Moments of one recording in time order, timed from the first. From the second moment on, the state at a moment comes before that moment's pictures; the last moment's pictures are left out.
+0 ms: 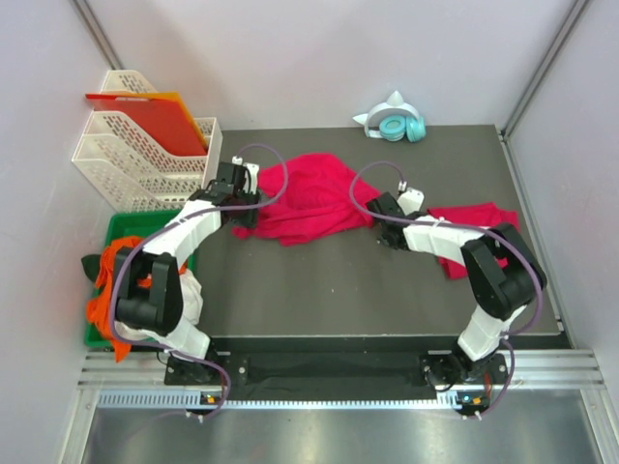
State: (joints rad) left arm -0.24 1.59 1.14 -0.49 -0.03 -0.02; right arm 0.55 1.72 0.97 -0.31 0.52 0.84
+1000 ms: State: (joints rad) left arm -0.15 1.74 1.20 -0.45 -0.14 -0.13; right arm 0.61 1.65 0.99 -0.43 0.58 0.81
